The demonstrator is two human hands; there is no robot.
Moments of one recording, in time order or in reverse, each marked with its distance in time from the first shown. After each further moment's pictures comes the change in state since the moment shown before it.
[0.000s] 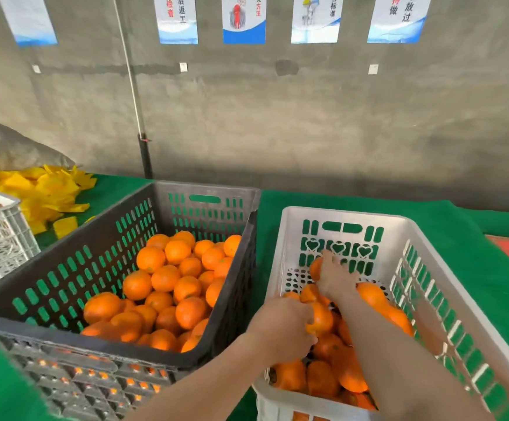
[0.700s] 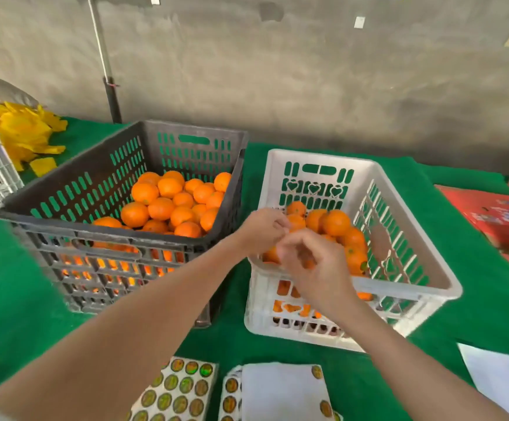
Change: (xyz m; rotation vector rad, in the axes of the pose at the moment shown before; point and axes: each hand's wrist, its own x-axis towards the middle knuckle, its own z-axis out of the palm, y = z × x) left_hand -0.041 0.000 -0.018 -0.475 0.203 -0.028; right_hand -0.270 -0.032 -0.067 0.677 0.285 -0.668
